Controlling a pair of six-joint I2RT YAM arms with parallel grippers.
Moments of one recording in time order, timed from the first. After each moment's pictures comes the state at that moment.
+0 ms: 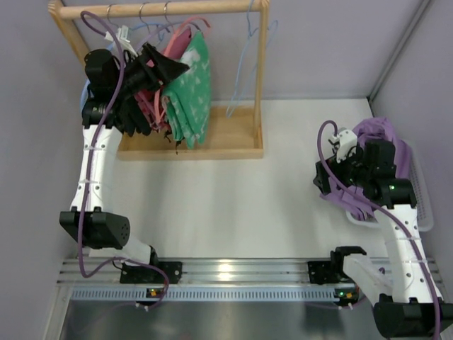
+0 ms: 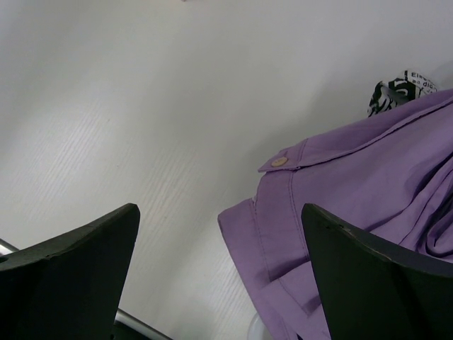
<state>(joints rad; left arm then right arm) -0.03 1.55 1.83 -0.30 0.66 -0.71 0.02 0.86 1.01 -0.86 -0.37 -0.33</state>
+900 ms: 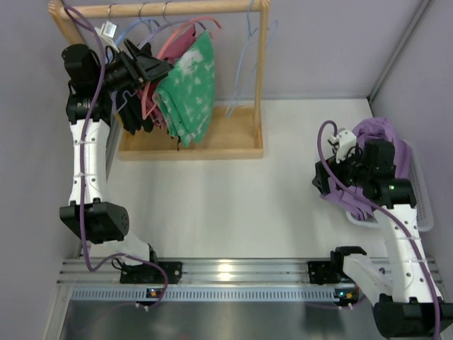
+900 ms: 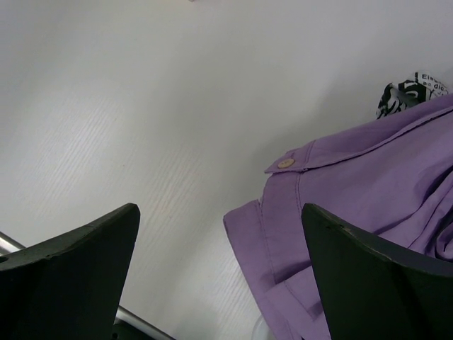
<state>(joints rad) 0.13 1.61 1.92 -0.29 1.00 -0.82 0.02 0.86 1.01 -0.86 -0.39 -0.33</state>
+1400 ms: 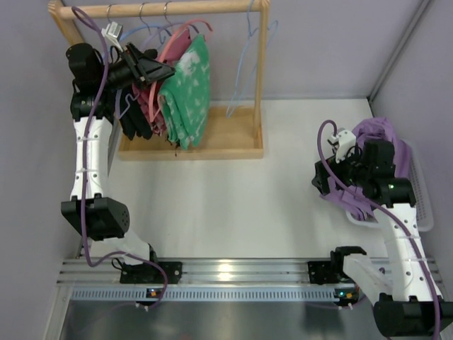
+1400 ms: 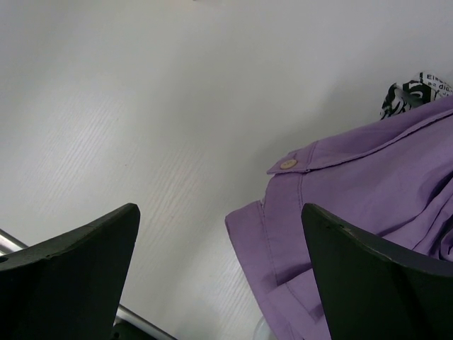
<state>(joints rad) 0.12 1.64 1.92 -0.23 1.08 -0.92 0.02 0.87 1.01 -0.86 -0.40 -0.33</state>
